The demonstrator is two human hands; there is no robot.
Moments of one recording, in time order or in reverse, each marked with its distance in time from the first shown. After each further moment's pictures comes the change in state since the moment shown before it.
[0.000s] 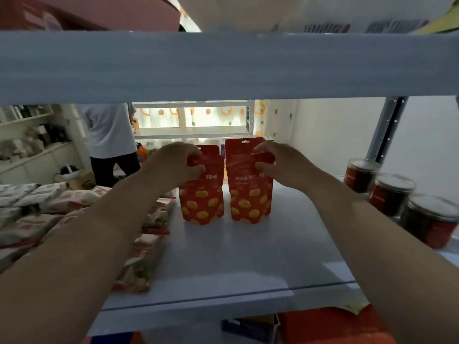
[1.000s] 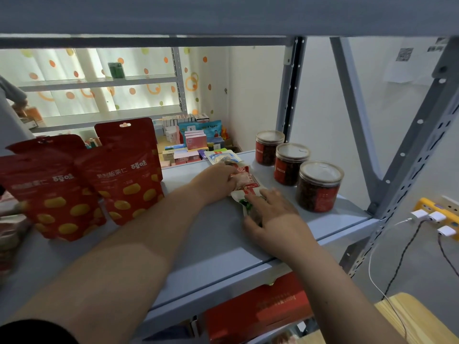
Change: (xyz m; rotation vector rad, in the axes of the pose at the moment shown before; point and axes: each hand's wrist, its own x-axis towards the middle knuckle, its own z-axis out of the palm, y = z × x) left_hand 0.090 0.256 0.193 -0.160 -0.286 0.397; right_hand -0.171 0.159 0.004 -0.267 -0.037 0.354
